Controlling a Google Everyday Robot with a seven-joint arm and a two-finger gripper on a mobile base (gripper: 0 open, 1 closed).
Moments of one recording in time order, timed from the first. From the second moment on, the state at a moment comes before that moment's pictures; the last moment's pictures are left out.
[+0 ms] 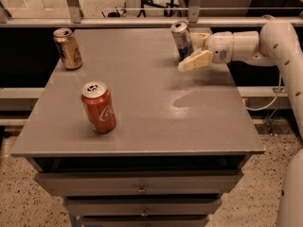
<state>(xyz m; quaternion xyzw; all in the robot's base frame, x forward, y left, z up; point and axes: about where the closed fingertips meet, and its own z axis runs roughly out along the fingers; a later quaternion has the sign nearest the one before) 0.713 -0.124 0.891 -0.47 0.62 0.37 0.51</state>
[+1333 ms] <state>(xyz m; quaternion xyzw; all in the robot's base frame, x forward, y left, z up) 0.644 -0.058 0.929 -0.55 0.53 0.42 0.49</state>
